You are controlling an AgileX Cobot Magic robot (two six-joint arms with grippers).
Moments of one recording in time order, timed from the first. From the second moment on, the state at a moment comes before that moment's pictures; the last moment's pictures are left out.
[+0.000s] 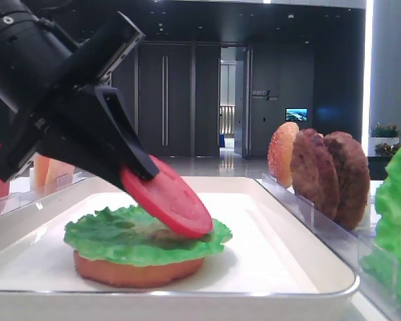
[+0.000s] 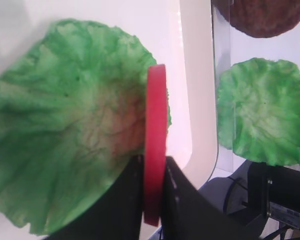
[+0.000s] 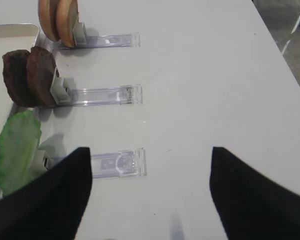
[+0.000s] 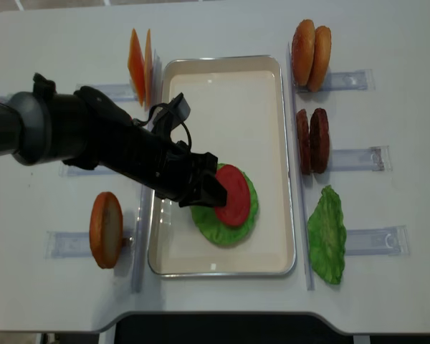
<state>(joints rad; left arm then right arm) -0.43 1.76 -0.81 -1.21 0.72 0.68 -0.13 -0.01 -0.51 0.15 1.14 -0.13</state>
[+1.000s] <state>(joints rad) -0.43 1.71 -0.81 -0.97 0.73 0.41 -0.13 -0.01 -0.51 0.15 1.14 -0.13</state>
